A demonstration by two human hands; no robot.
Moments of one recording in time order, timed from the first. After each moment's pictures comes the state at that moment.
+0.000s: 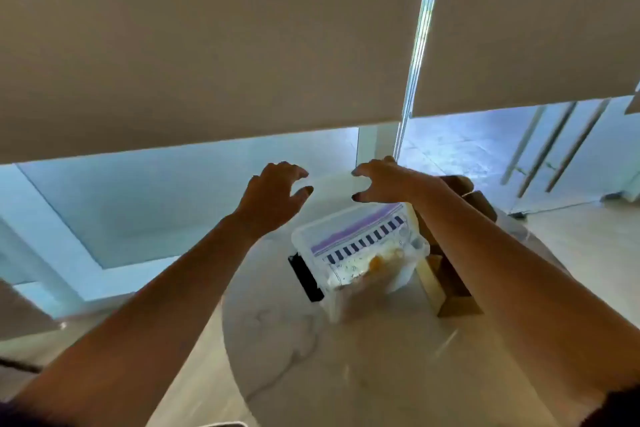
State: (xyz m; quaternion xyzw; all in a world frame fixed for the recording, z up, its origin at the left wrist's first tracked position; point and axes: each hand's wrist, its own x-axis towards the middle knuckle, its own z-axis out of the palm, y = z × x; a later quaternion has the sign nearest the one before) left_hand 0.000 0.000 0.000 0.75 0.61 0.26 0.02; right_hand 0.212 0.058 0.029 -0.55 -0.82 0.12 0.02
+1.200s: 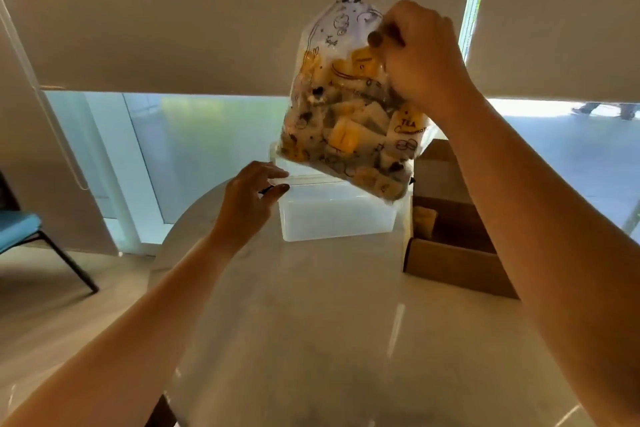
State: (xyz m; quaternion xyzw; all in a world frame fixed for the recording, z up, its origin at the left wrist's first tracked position) left_hand 0.119 -0.078 -0.197 0.59 0.62 0.50 -0.14; right_hand 0.325 0.008 -0.024 -0.29 -0.81 0.01 0.52
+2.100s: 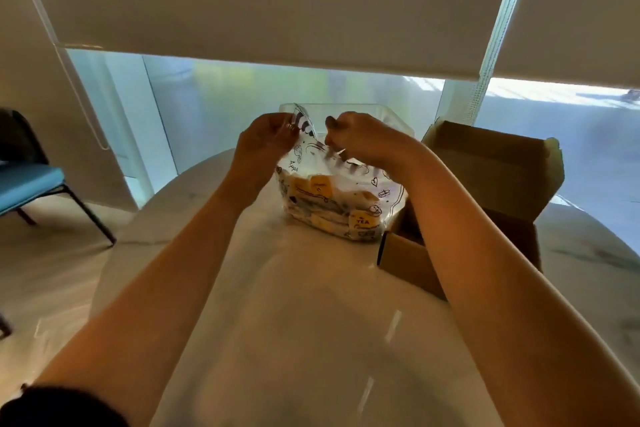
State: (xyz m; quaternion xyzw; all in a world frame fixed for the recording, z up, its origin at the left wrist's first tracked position) left_hand 0.160 -0.016 -0.175 0.47 0.58 0.66 0.10; right_hand 0.308 0.057 -0.112 -0.29 -0.88 0.34 0.18
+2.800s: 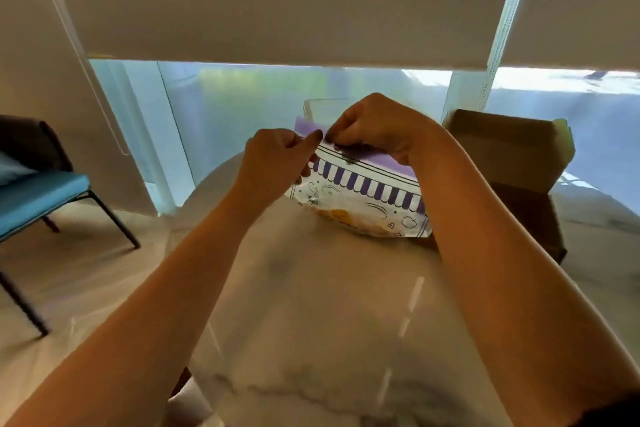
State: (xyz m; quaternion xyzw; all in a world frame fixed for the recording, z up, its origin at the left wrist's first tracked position) left_hand 0.186 -0.098 -0.150 0.47 0.74 0.49 0.02; right_hand 0.306 -0.001 -0.098 -0.26 -0.86 0.39 0.20
